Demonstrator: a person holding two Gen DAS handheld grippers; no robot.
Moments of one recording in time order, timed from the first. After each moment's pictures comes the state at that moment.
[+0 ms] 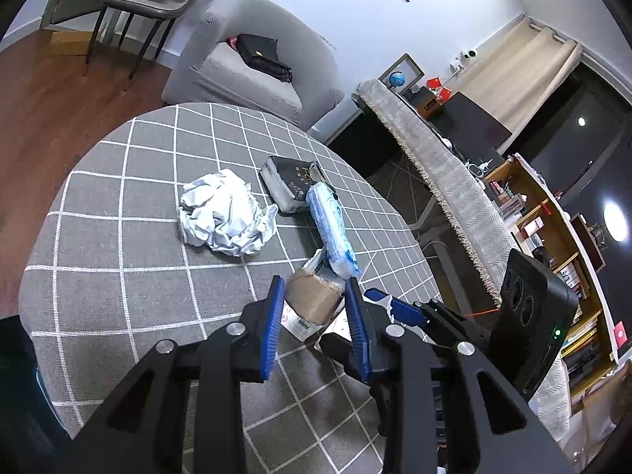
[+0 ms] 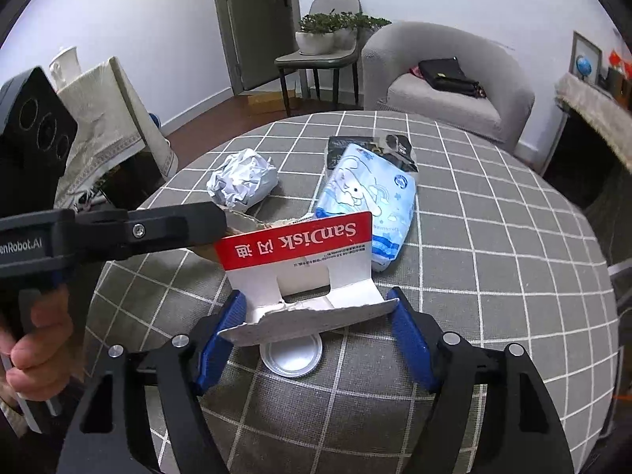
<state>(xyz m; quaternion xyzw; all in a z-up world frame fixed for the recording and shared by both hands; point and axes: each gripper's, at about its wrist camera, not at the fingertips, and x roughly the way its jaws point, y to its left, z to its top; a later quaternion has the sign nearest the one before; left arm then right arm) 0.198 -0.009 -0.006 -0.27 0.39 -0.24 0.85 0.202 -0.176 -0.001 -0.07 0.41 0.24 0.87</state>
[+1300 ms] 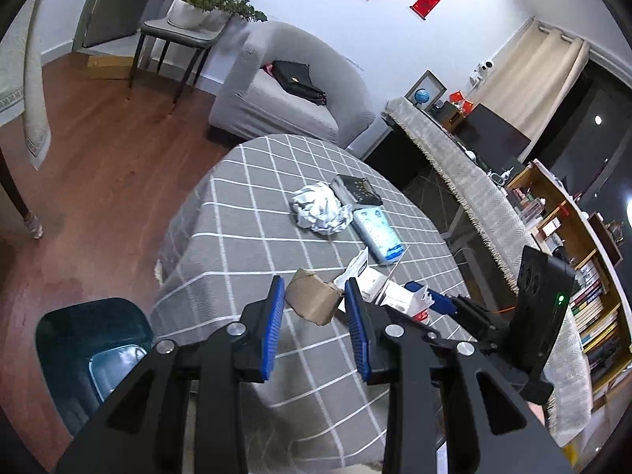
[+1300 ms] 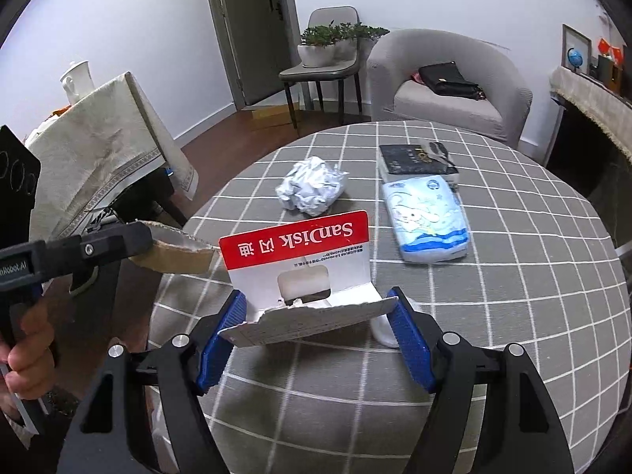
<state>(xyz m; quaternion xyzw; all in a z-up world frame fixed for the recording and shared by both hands) 0.118 0.075 0.018 -0.24 0.38 -0.18 0.88 0.161 -0.140 0.011 -0.03 0.40 0.24 0.88</state>
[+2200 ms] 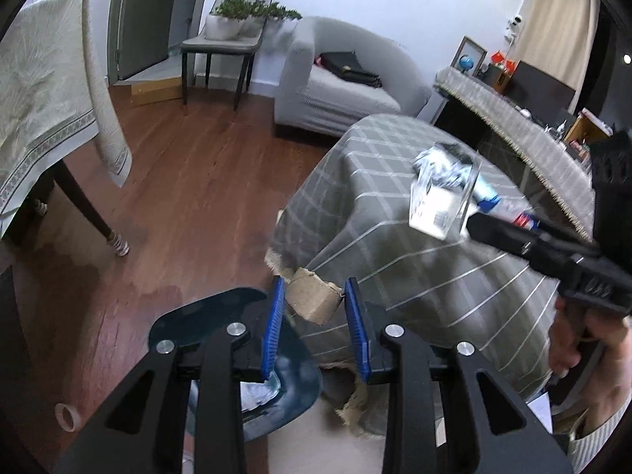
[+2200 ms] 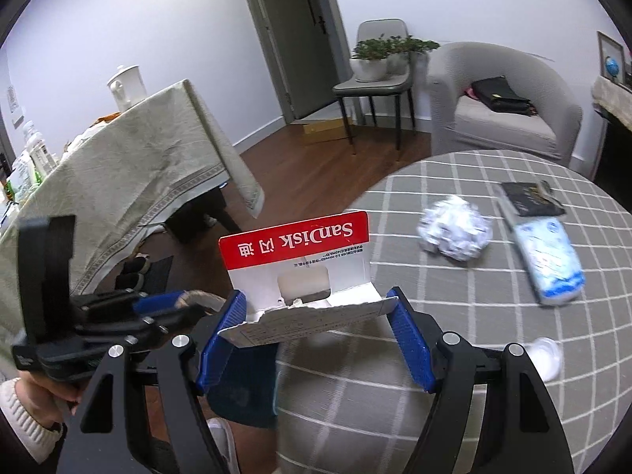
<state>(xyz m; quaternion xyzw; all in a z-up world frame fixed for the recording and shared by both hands) 0.080 0.146 -0.010 -0.11 0.42 -0.08 0.90 0.150 -0.045 0.028 0.00 0.37 0.33 0.87</state>
